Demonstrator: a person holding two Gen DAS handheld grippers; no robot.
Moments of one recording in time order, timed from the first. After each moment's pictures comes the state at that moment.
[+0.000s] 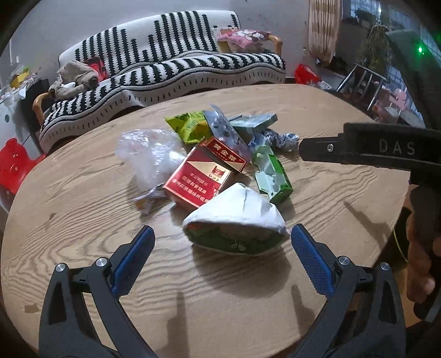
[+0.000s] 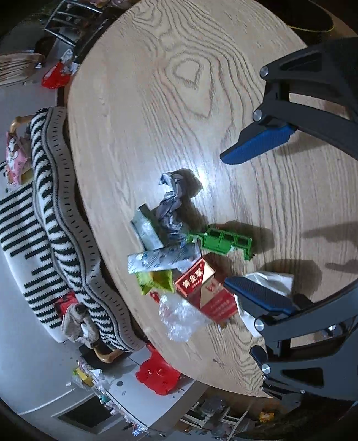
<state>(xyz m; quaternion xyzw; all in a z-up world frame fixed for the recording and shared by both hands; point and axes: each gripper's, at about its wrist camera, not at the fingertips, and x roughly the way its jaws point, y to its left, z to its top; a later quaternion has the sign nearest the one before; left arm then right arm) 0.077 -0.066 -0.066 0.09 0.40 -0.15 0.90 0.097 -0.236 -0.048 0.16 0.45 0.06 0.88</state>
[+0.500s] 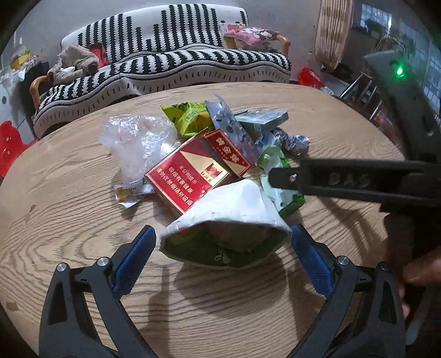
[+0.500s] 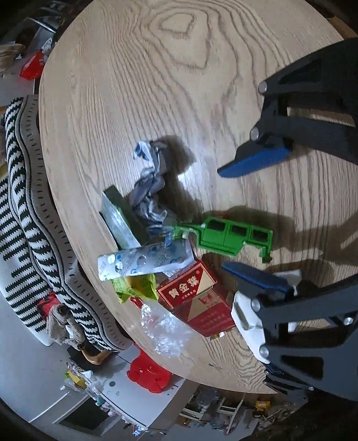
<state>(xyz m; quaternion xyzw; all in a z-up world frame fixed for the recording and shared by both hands) 0.097 -0.065 -0.081 0.04 0.41 -0.16 0.90 0.132 -0.219 -0.087 0.18 0.49 0.09 0.85</state>
